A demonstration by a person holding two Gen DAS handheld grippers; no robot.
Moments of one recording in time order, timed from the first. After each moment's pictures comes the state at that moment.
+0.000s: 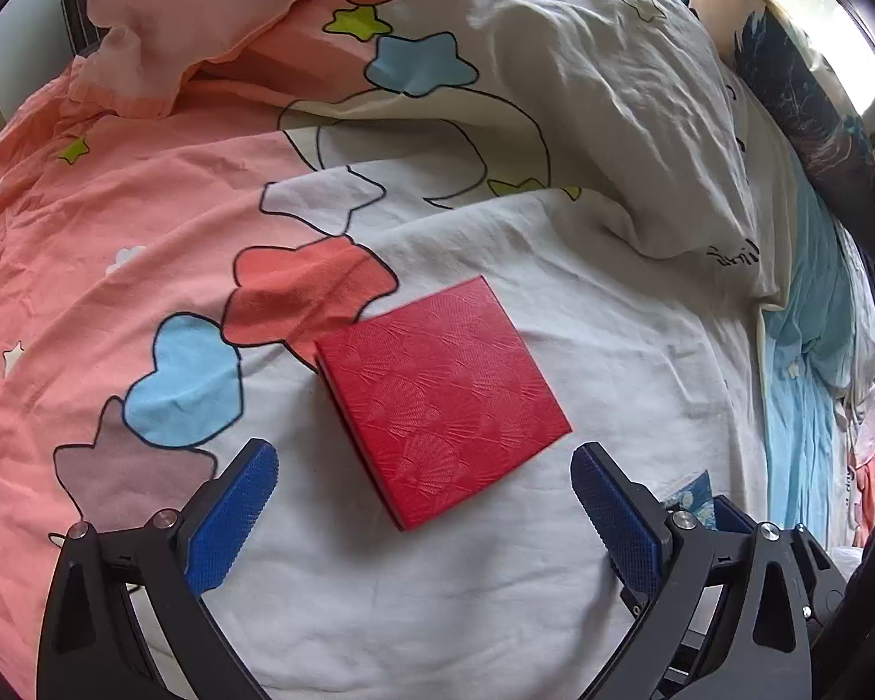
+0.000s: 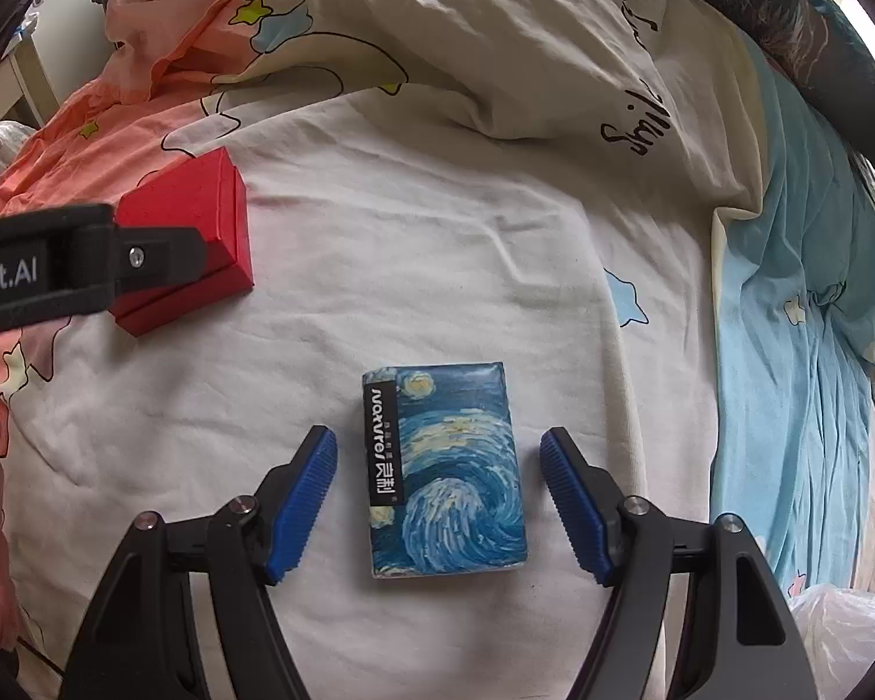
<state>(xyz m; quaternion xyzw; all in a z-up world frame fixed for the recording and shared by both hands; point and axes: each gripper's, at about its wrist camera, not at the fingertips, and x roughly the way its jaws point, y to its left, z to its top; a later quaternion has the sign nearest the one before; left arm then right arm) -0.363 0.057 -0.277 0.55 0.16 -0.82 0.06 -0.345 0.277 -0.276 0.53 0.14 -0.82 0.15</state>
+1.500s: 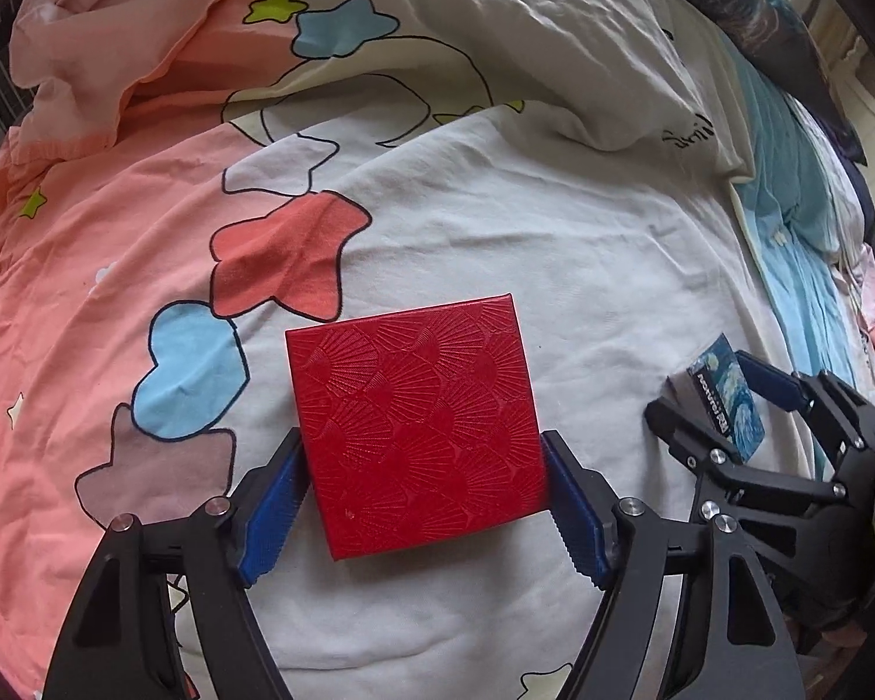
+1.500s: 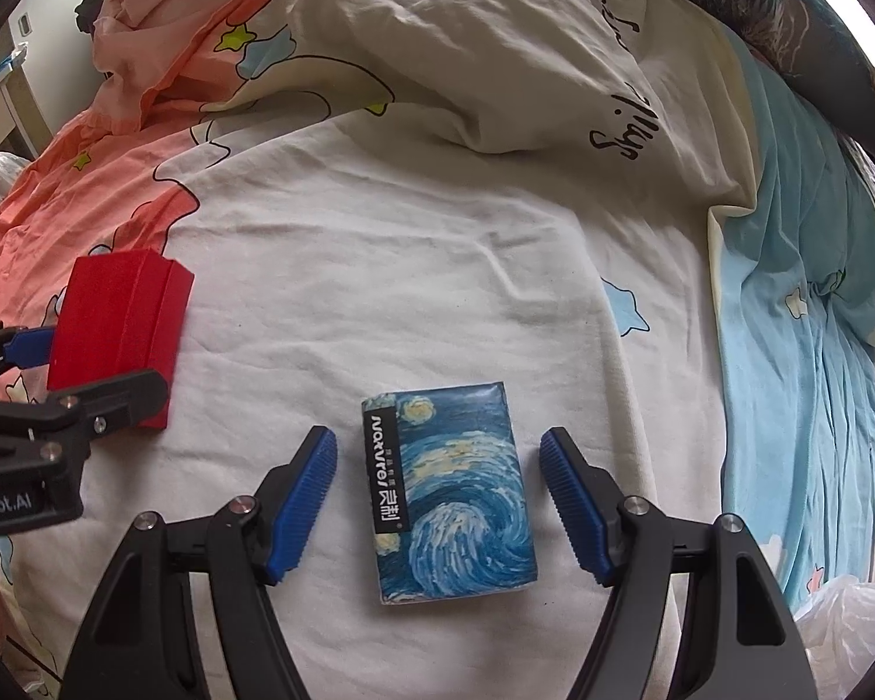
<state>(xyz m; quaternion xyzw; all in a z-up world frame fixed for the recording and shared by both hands) -0.323 0.068 -0.299 0.57 0.04 -0.82 -0.01 -0.356 0.294 -0.271 0.52 0.10 -0.83 0.15</state>
